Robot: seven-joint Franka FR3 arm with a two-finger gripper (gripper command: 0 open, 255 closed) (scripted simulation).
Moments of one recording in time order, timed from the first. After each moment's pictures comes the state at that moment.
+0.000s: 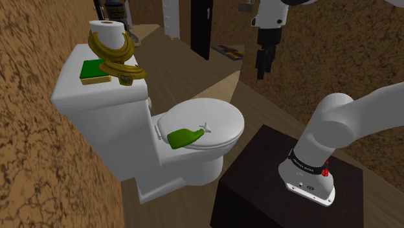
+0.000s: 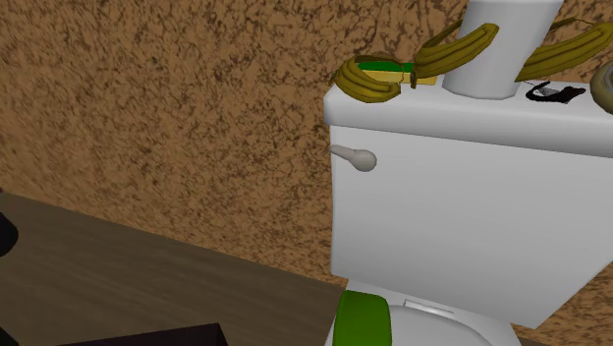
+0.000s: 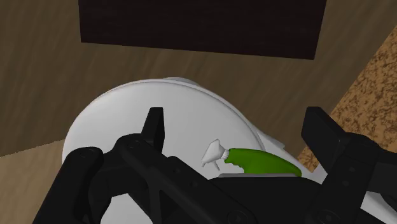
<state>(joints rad) 0.02 -0.80 -0.02 -2.42 0.00 1.46 -0.07</state>
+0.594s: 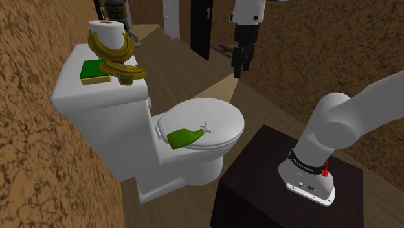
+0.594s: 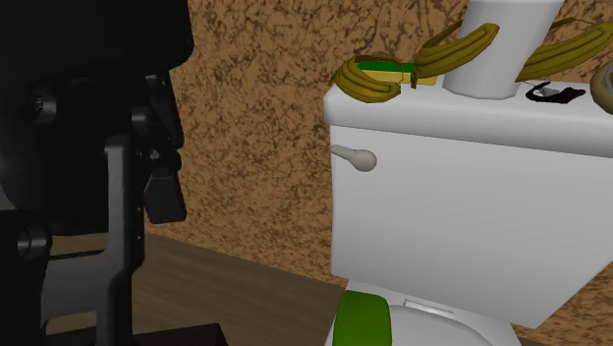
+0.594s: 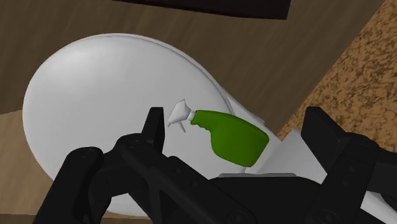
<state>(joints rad) 0.07 -0.64 0.09 -2.30 0.09 1.57 0.01</state>
